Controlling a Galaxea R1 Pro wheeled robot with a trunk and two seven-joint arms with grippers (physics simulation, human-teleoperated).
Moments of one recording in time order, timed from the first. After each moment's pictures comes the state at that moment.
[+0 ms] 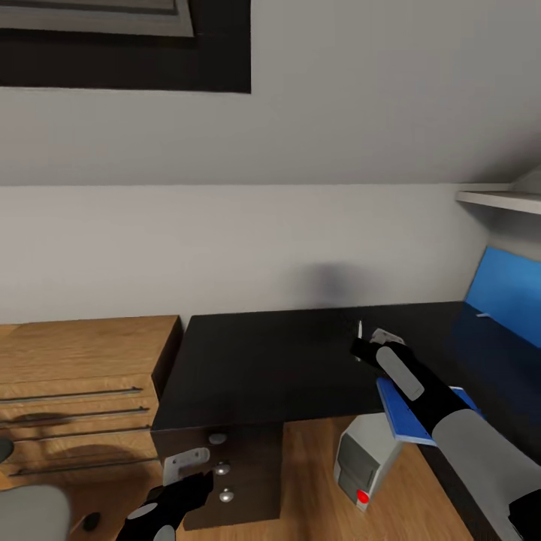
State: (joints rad) left arm 0.01 -0.04 -0.23 -1.55 0.47 0.63 0.54; right arm -0.85 -0.21 0.42 -0.84 -1.03 0.43 -0.48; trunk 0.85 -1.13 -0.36
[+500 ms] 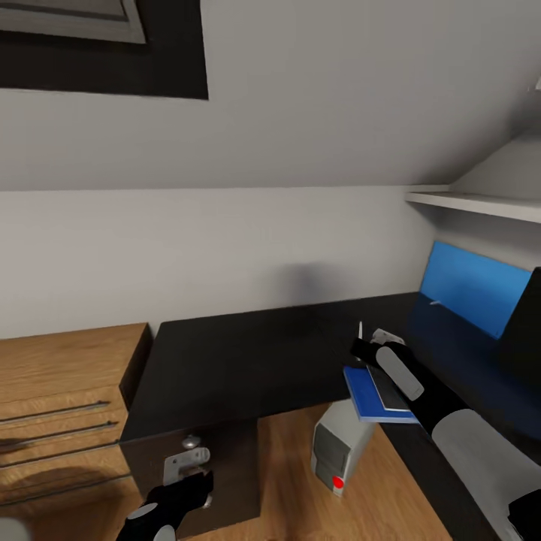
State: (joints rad) left arm 0.01 -0.04 -0.23 -1.55 0.47 0.64 0.54; right arm -0.85 -0.21 0.42 -0.84 -1.03 0.44 -0.49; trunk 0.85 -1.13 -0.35
